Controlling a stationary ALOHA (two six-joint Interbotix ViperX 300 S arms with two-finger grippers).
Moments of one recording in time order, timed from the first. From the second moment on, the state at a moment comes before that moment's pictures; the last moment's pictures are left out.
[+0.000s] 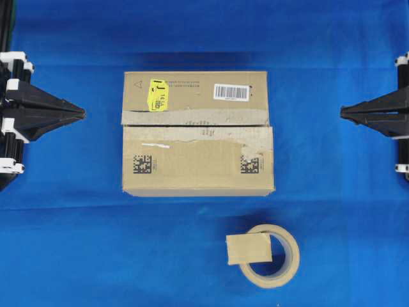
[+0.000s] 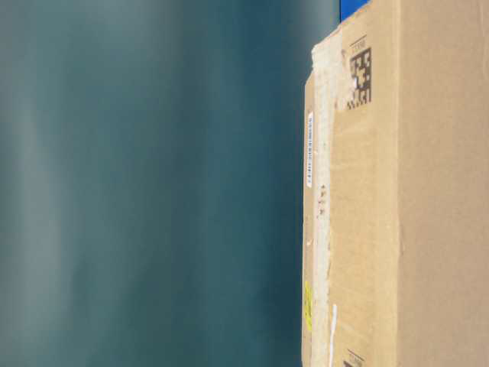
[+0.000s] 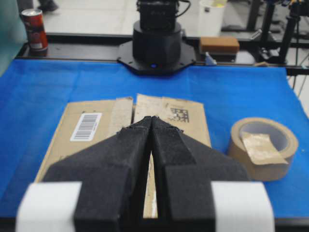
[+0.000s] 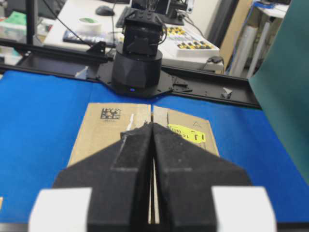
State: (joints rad) left arm 0.00 -0.97 1.18 0.00 -0.29 0.00; right arm 0.00 -0.96 1.19 0.00 -0.29 0.00
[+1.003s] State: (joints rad) left arm -0.38 -0.18 0.83 -0.02 -0.39 1.00; right arm 0.00 -0.93 1.16 0.03 -0.34 0.01
